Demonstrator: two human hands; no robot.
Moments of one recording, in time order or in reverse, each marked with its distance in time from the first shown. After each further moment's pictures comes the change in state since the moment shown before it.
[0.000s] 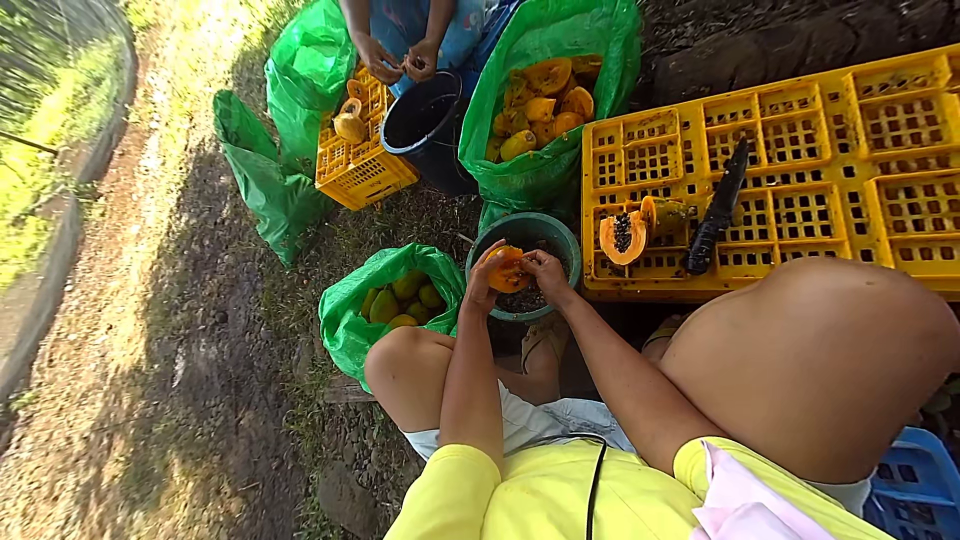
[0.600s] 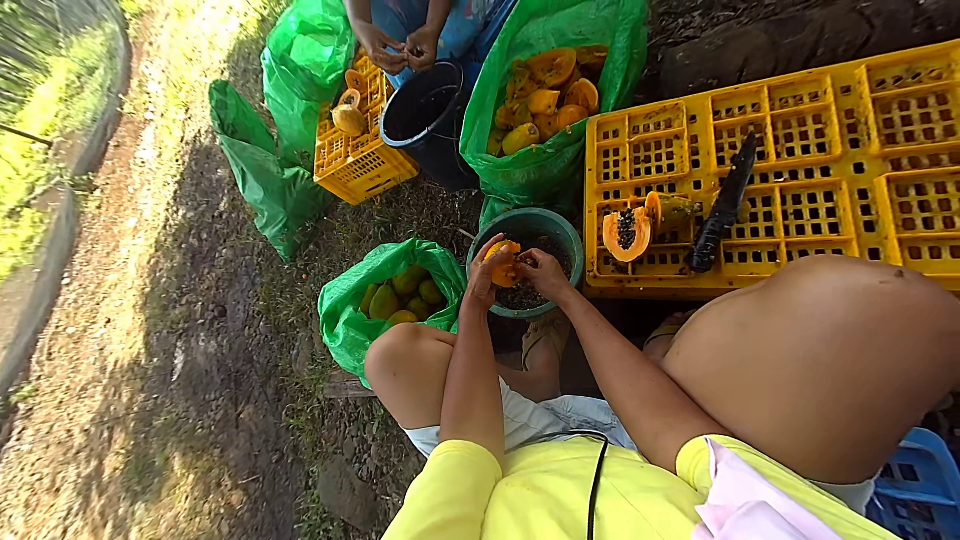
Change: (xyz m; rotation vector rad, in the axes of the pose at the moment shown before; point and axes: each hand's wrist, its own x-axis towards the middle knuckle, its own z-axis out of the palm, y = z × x) left_hand 0.009 -0.006 -0.005 0.052 0.059 0.041; right_hand 0.001 -0.004 -0.002 -0.386 -0.116 -0.021
